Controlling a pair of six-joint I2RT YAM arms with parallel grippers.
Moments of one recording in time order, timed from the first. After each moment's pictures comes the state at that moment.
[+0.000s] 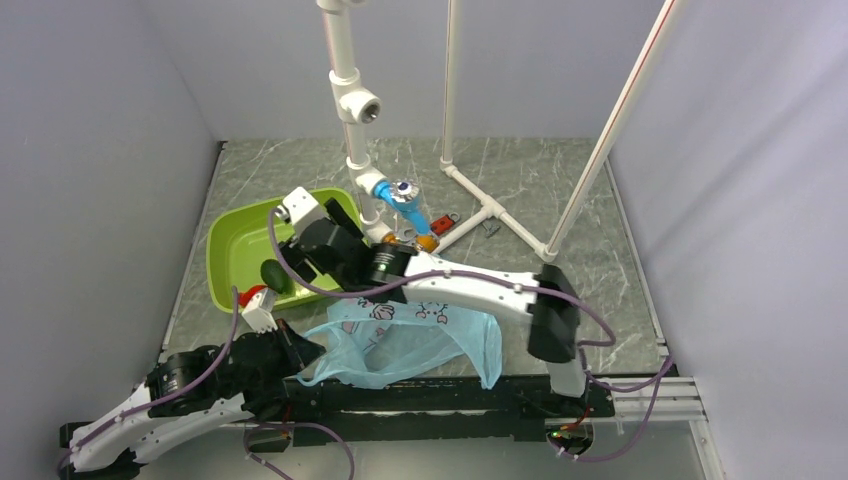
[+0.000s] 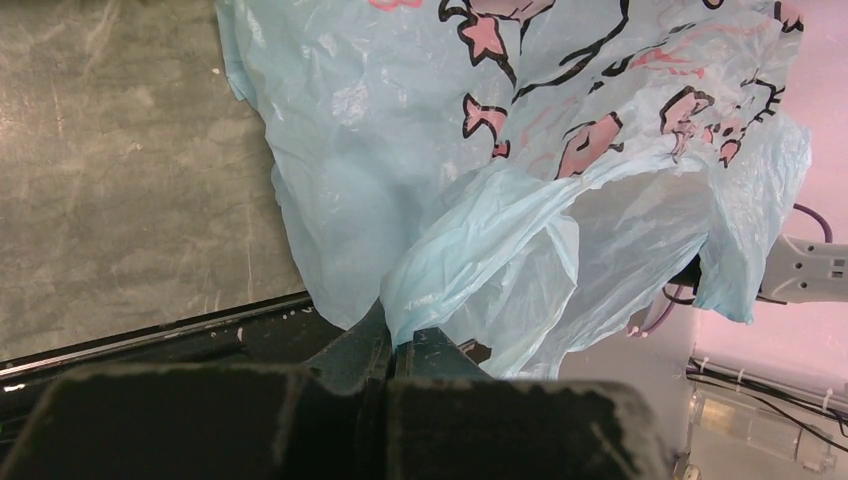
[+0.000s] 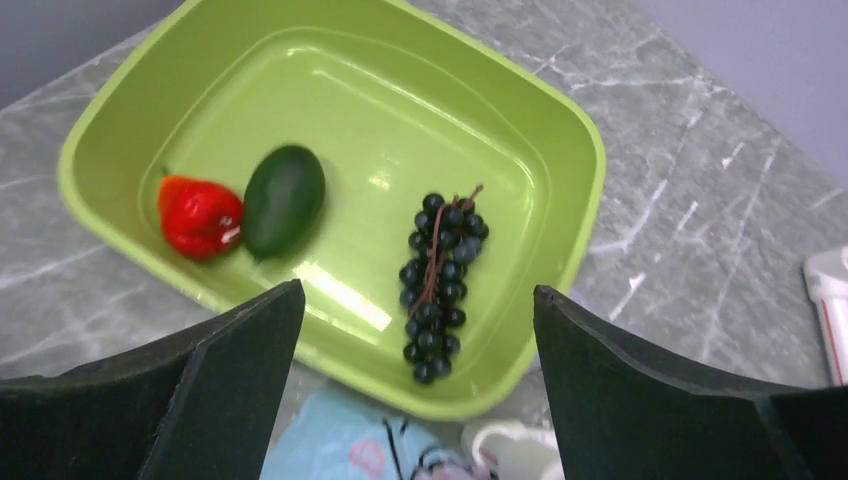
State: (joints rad) left arm -1.16 0.01 0.50 -1.13 -0.38 -1.23; right arm 1.25 2.01 1.86 -0.29 0.52 0.05
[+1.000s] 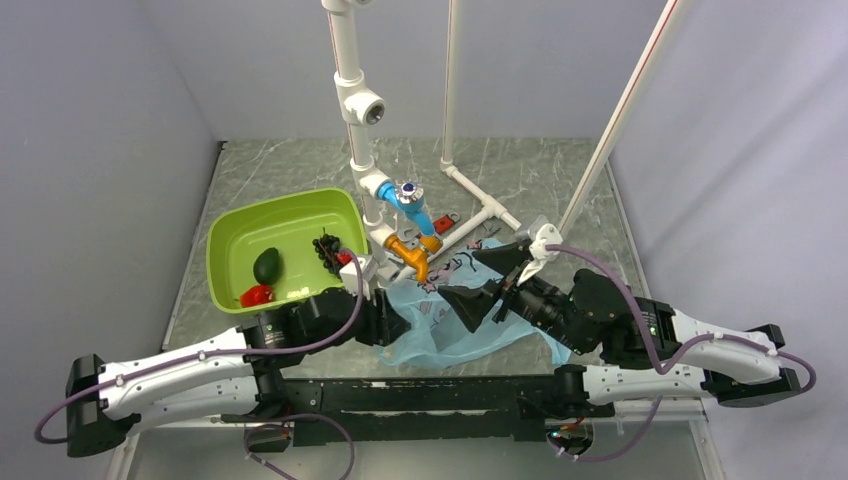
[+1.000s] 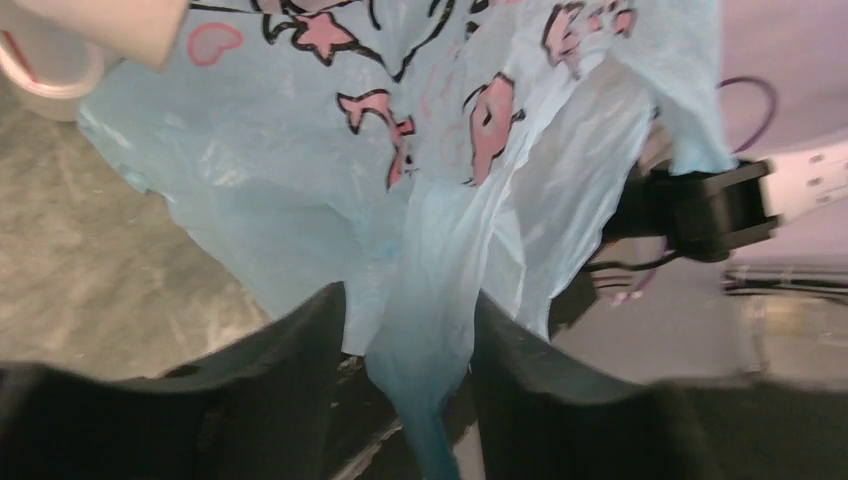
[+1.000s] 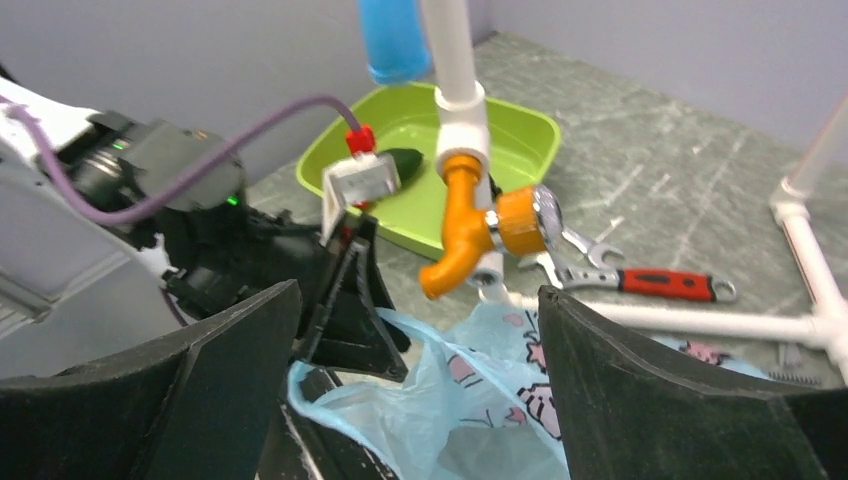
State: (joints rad) left arm -1.16 0.77 0.58 -0.31 -0.19 -0.85; right arm 1.47 0.75 1.09 -0.36 0.56 0.19
